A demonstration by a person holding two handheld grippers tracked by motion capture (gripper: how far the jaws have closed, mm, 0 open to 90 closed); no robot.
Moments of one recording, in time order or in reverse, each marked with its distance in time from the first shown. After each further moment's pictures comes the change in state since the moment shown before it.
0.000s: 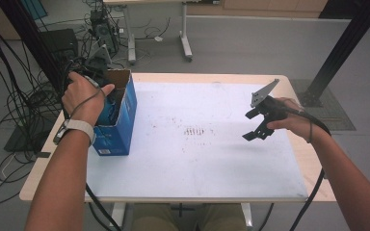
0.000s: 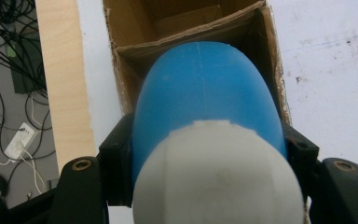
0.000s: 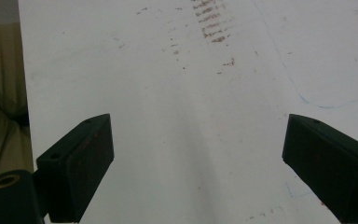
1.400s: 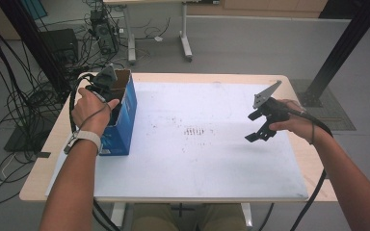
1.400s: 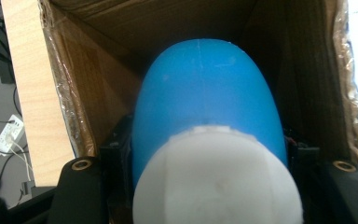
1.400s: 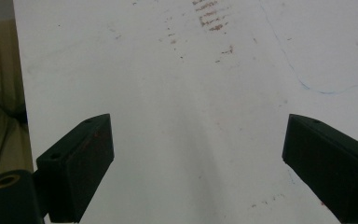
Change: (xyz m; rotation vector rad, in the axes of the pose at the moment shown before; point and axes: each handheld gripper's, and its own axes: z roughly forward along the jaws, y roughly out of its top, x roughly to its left) left arm -0.005 -0.011 0.047 0.057 -0.011 0.008; right arm -0.002 -0.010 0.000 0.012 -0.003 0.028
